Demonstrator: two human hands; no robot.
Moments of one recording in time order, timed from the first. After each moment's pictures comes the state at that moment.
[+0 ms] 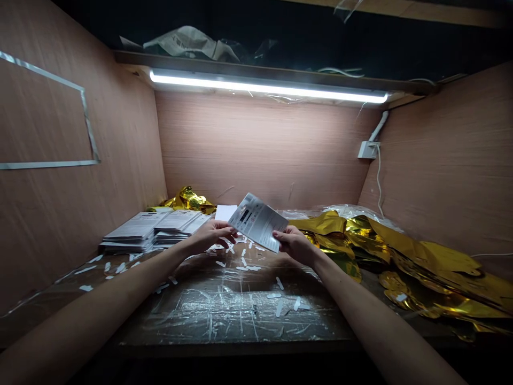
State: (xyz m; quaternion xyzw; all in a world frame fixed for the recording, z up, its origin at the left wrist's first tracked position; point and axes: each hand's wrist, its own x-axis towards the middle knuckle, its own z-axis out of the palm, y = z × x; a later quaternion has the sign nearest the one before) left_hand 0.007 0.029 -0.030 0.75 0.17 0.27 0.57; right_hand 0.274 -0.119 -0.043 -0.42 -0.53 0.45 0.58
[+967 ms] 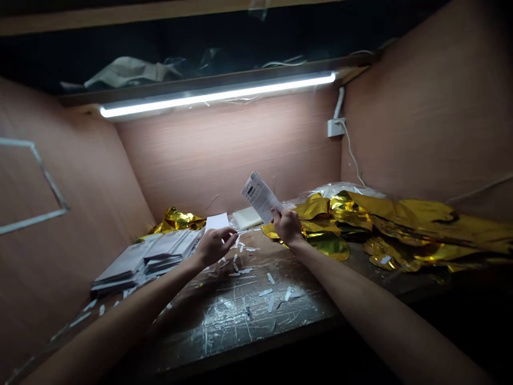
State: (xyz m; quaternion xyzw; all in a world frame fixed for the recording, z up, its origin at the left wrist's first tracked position) left_hand 0.052 0.004 -0.013 0.92 0.22 0.32 0.05; right_hand 0.291 -0.109 -0.031 -0.71 -0.46 -0.16 0.51
